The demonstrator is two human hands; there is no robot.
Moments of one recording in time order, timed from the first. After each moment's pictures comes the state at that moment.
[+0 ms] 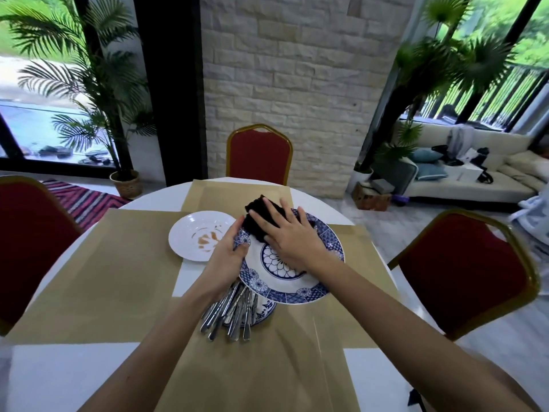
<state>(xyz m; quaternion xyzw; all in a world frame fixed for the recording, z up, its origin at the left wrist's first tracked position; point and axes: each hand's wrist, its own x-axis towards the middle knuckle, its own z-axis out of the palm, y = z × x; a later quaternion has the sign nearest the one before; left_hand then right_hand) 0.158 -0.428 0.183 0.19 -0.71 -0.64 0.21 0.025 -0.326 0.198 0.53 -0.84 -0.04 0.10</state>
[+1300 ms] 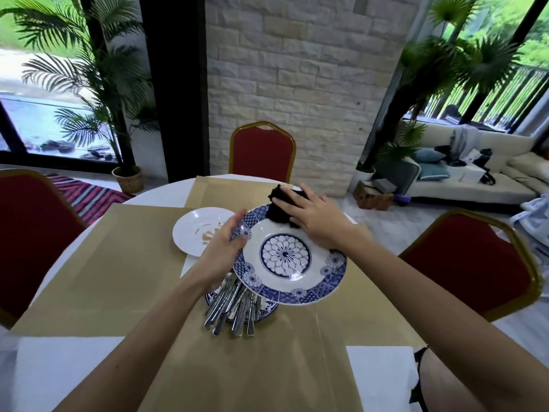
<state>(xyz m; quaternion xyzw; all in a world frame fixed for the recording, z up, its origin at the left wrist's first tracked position) 0.167 -0.444 0.191 0.19 -0.66 -0.70 0.18 -0.013 -0.311 0.233 0.55 -0.82 -0.07 0.10</state>
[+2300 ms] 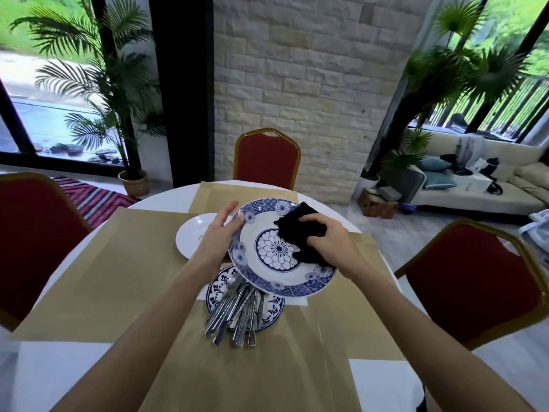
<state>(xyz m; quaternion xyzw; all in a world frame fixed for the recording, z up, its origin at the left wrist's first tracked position) 0.156 -0.467 0.210 0.24 -0.61 -0.73 0.19 0.012 -0.293 0.217 0.32 -0.84 0.44 -0.08</state>
